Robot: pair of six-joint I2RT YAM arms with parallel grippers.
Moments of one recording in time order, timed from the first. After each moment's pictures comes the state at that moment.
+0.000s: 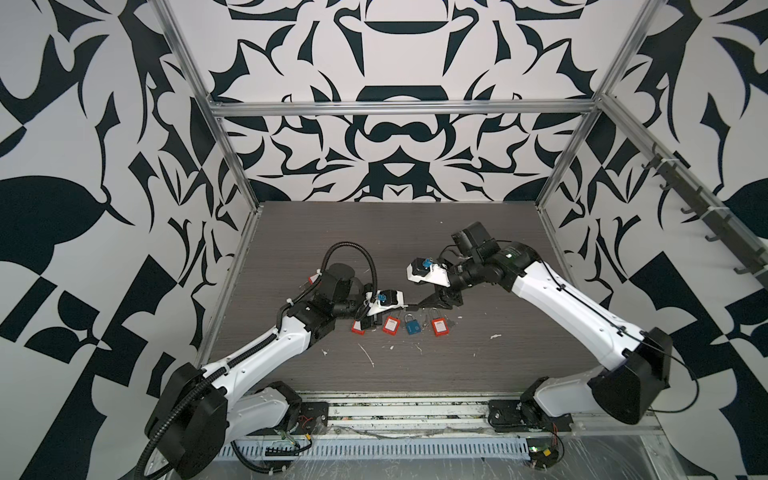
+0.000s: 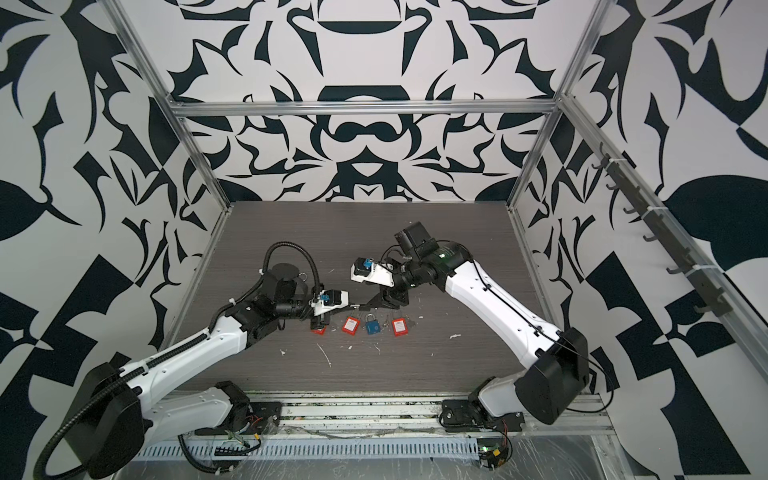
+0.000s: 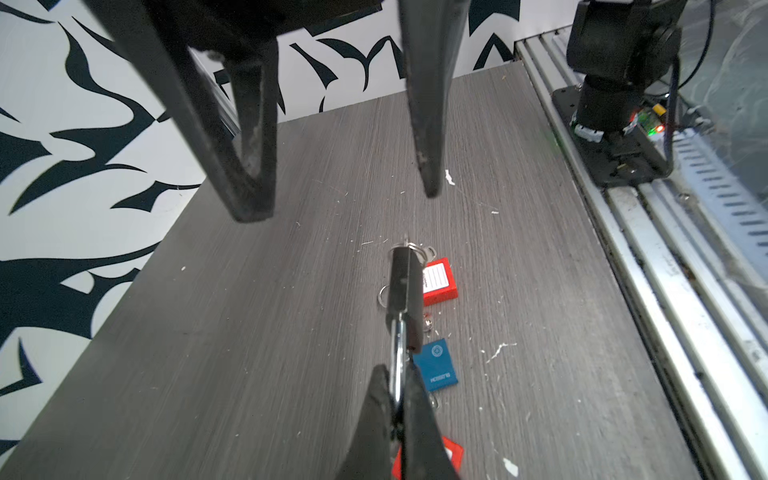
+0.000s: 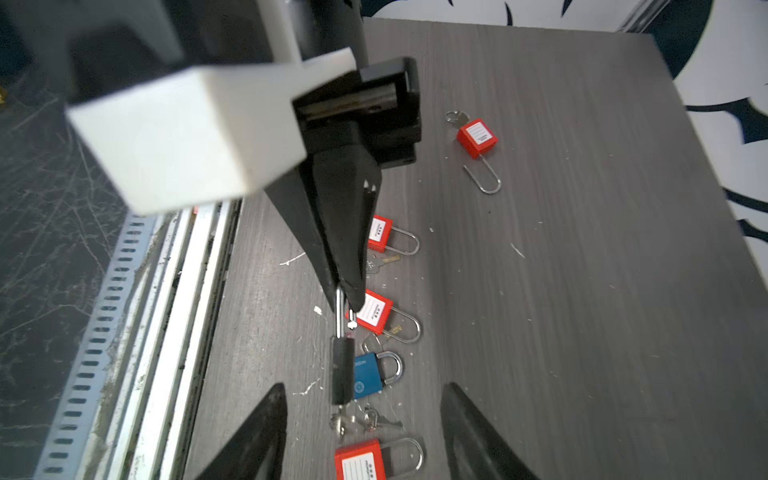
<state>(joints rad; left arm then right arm) -0.64 1.15 0.68 -0.04 0.71 0.65 0.60 1.38 1.32 -0.89 -0.62 -0.81</state>
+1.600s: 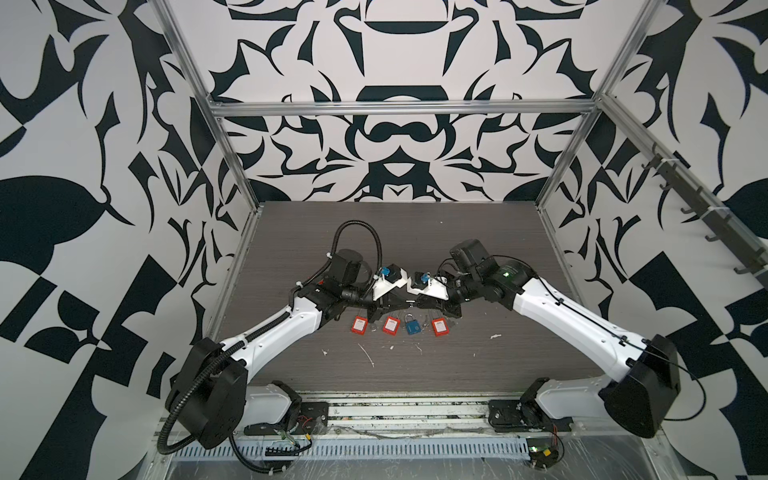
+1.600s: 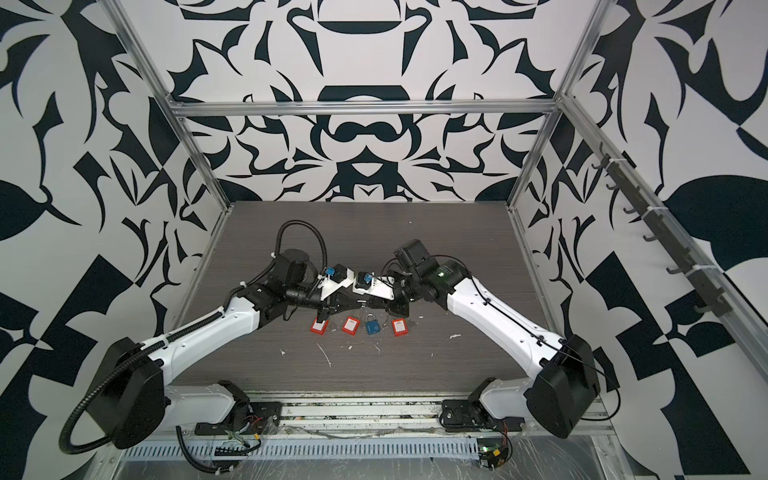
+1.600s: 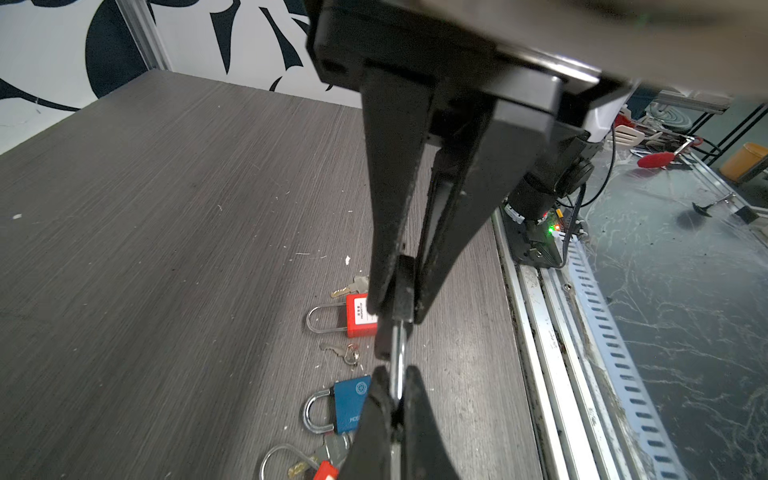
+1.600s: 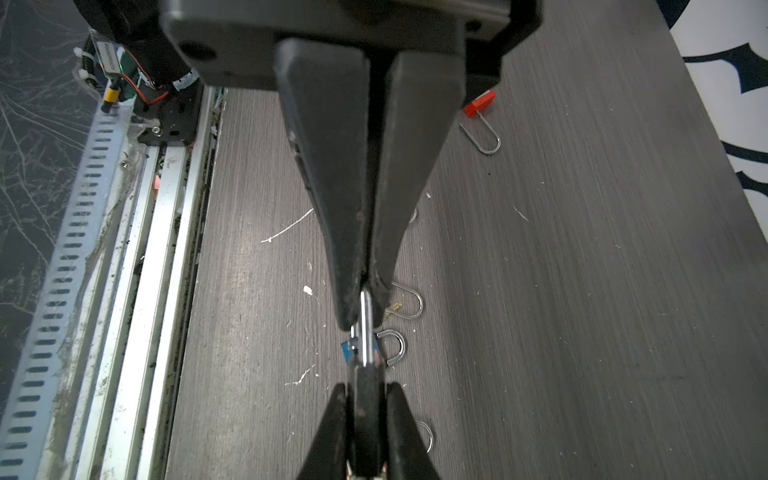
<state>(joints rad) -0.63 1.31 0.80 -0.09 0.88 0.37 0.66 1.33 1.13 -0.73 -0.55 -0.71</state>
